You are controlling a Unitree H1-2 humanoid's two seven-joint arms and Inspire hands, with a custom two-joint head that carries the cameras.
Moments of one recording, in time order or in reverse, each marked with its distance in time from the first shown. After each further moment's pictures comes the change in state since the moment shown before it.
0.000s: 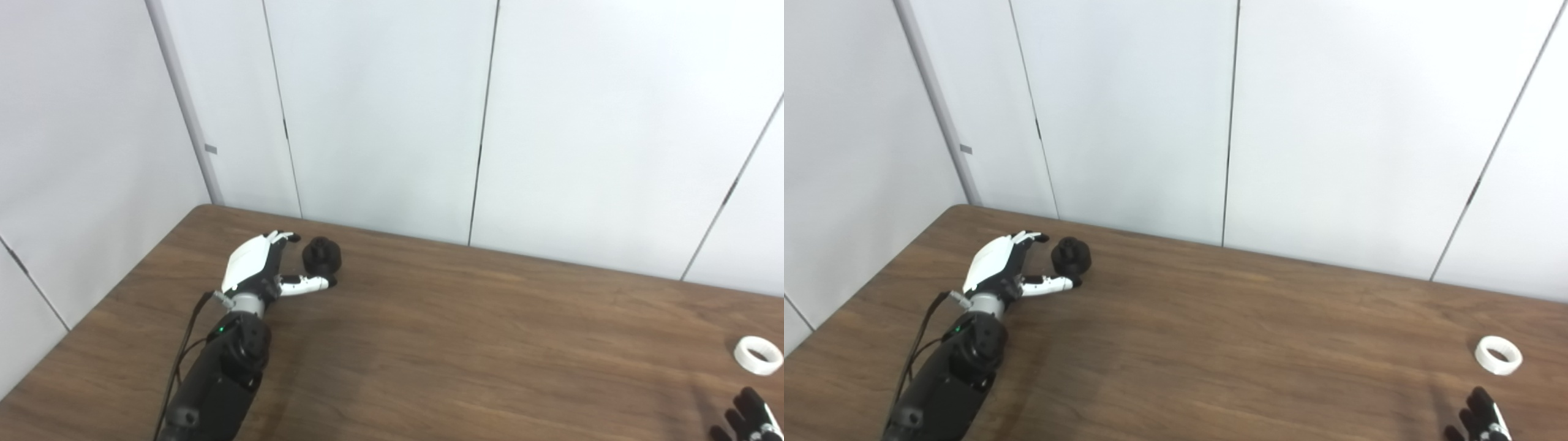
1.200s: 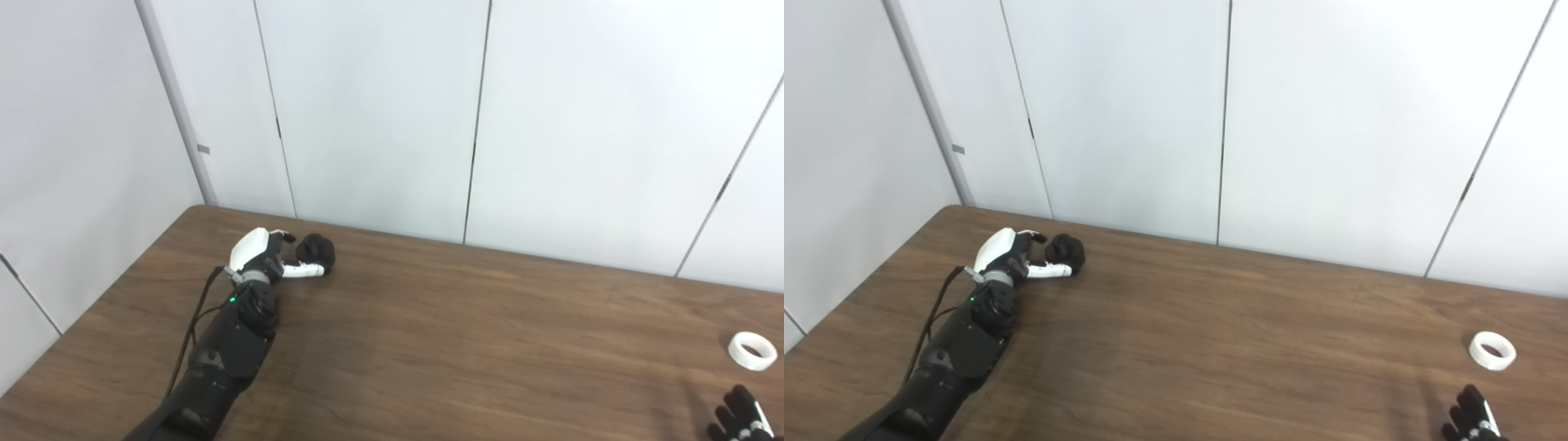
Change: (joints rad) left arm -0.209 0.020 -0.066 0.350 -0.148 0.028 0.036; right arm 0.018 0.029 0.011 -0.034 -0.014 0.006 -0.021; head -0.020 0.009
